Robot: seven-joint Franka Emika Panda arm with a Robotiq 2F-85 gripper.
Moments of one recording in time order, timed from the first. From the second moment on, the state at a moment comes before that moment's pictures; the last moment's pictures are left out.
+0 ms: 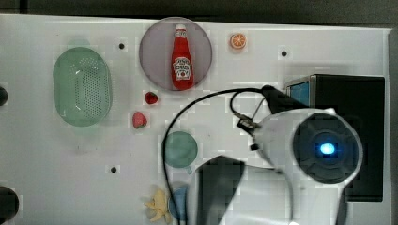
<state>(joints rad) -0.01 -0.23 -0.21 -2.16 -0.11 0.38 -0.45</state>
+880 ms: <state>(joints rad) -0.06 -0.02 -0.46 -2.17 -0.11 0.65 -1.06</state>
